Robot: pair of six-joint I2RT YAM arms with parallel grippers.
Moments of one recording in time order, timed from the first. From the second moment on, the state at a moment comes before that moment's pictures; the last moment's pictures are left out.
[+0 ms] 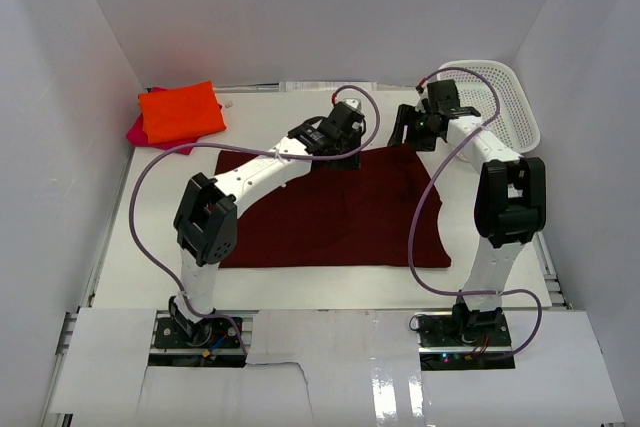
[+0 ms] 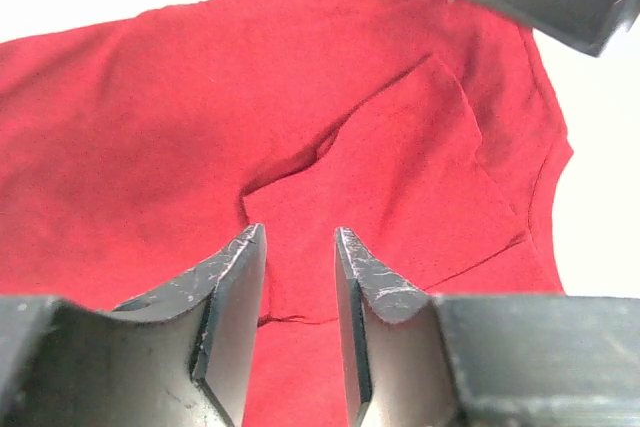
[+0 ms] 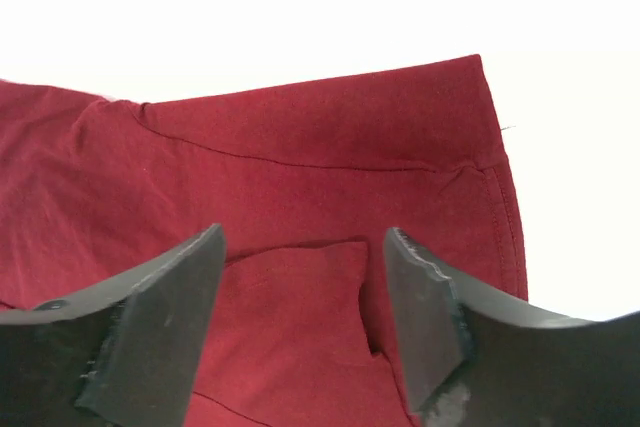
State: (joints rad) left arm -0.78 2.00 1.76 -0.59 -0.16 -0.54; right arm 0.16 1.91 1.50 -0.50 -0.28 0.25
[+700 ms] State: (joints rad) left arm -0.63 2.26 1.85 -0.43 -0.30 -0.31; right arm 0.15 2.25 1.82 -0.51 -0.24 0.20
